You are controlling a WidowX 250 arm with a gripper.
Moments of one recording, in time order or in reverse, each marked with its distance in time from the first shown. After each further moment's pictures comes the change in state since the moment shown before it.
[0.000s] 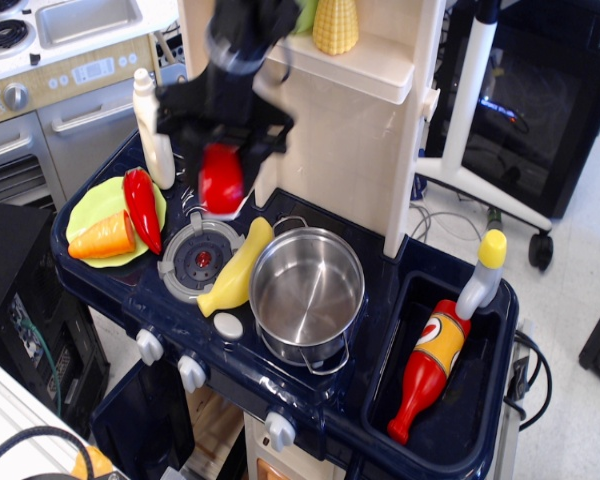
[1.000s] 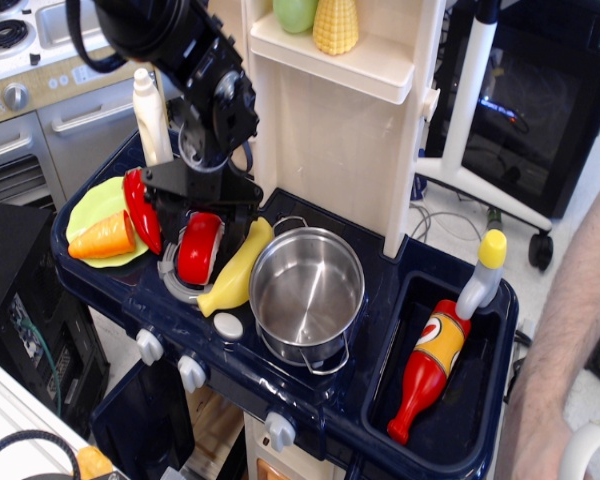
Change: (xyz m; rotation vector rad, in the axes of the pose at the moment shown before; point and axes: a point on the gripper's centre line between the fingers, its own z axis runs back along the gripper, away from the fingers) arm 0.023 0.035 -0.104 -0.072 -0.136 -0.148
